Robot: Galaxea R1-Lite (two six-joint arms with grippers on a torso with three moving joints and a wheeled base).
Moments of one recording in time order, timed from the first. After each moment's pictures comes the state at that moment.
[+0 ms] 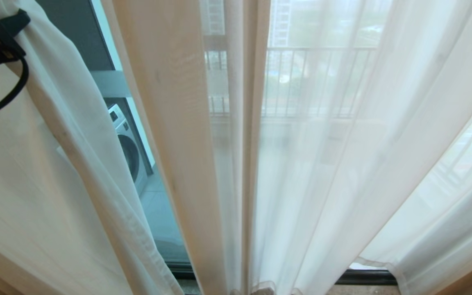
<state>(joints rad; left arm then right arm) 0.11 1.40 -1.04 -0.74 -0.22 -0.19 -0.01 0.06 0.00 -0.07 0.01 -0.04</state>
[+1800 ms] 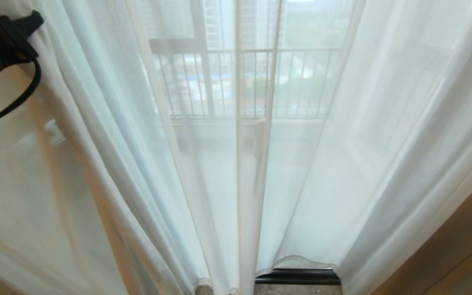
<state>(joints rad) 0.09 1.42 -1.04 -0.74 -0.22 -0.18 -0.01 0.06 0.00 -0.07 0.01 -0.04</state>
